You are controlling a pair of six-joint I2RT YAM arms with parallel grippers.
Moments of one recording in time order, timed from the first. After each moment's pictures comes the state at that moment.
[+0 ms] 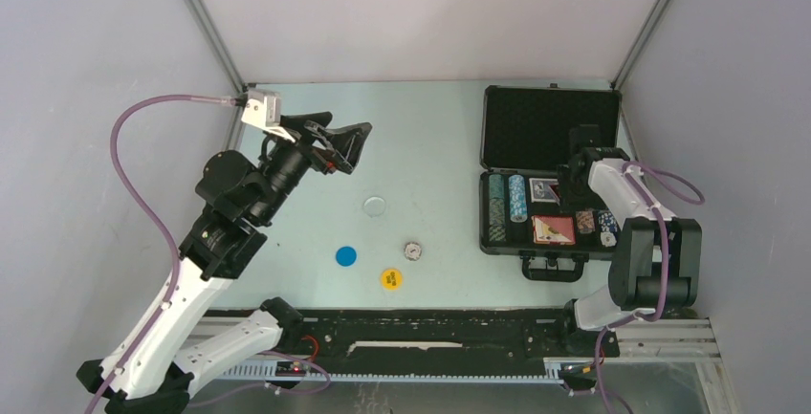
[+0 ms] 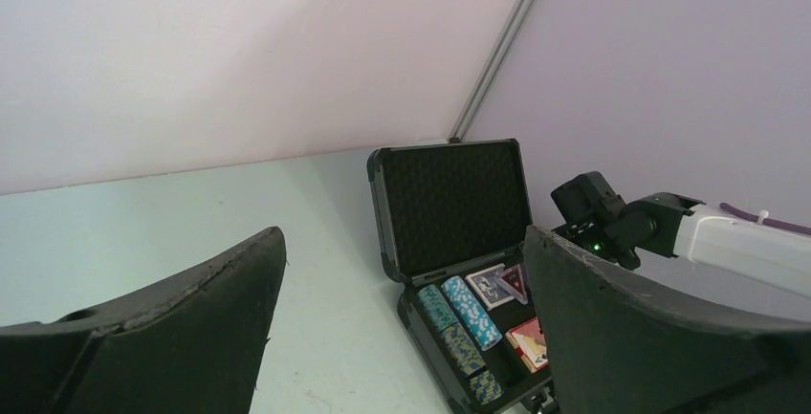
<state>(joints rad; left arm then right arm) -0.62 0.80 1.14 -0.16 -0.07 -0.34 -0.03 1.51 1.04 -0.79 0.29 1.55</state>
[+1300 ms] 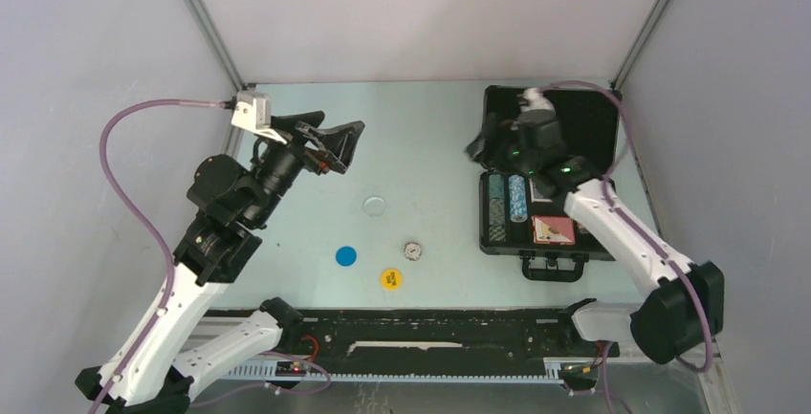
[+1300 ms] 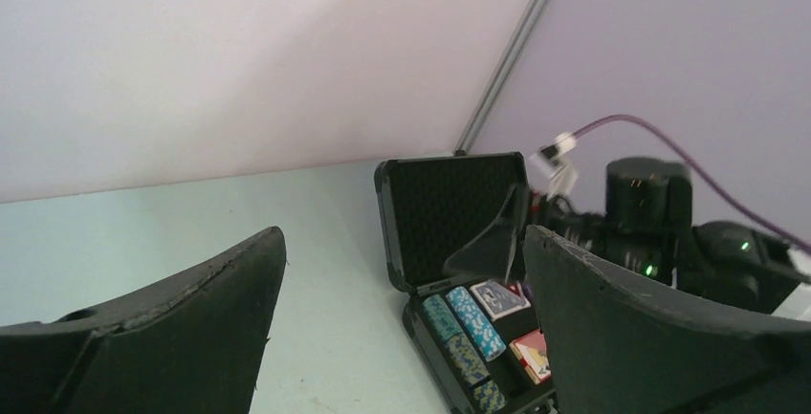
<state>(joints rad) -0.61 0.79 1.14 -0.16 -0.07 -0.34 0.36 1.25 1.09 -0.41 0.06 0.69</state>
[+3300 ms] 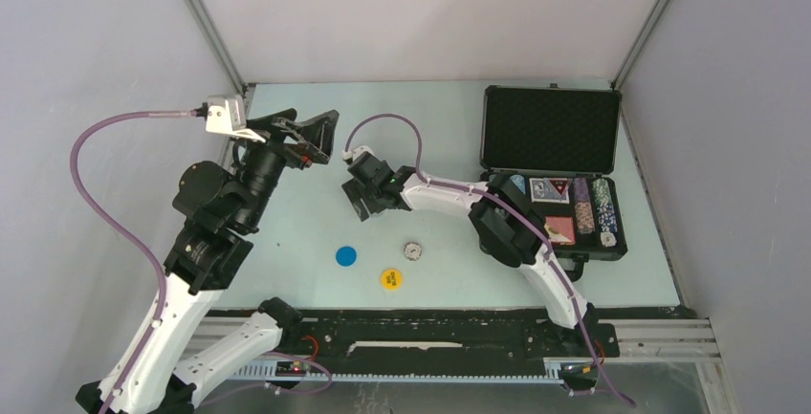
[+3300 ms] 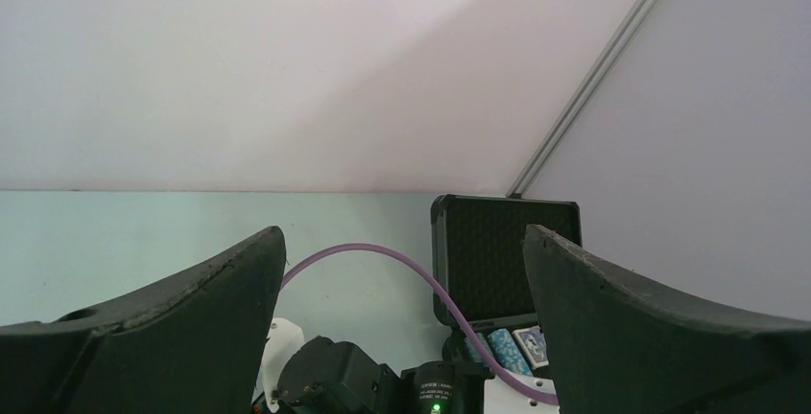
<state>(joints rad) -0.55 0.75 1.14 -0.17 -0.20 -0.34 0.95 2.29 1.77 -0.38 0.18 0.26</state>
